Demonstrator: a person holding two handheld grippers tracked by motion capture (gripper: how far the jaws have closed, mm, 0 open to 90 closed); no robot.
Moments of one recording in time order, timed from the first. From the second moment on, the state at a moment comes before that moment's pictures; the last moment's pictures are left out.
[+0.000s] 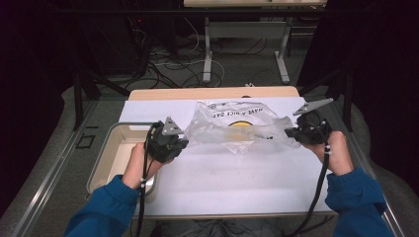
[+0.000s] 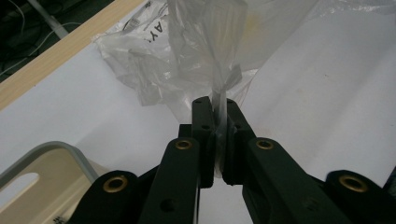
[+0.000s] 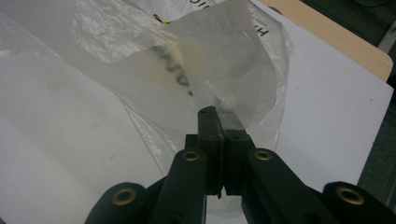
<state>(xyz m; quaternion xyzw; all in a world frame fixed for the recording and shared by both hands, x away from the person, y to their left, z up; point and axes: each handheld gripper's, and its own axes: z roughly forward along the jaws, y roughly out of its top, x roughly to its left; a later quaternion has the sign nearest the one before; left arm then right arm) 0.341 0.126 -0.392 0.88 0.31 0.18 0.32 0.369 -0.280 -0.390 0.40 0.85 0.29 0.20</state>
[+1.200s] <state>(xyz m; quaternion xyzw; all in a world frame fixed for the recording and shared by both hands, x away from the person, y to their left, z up) 0.398 0.072 -0.441 0.92 0.30 0.12 0.21 0.420 -0.255 -0.462 0.44 0.86 0.23 0.12</state>
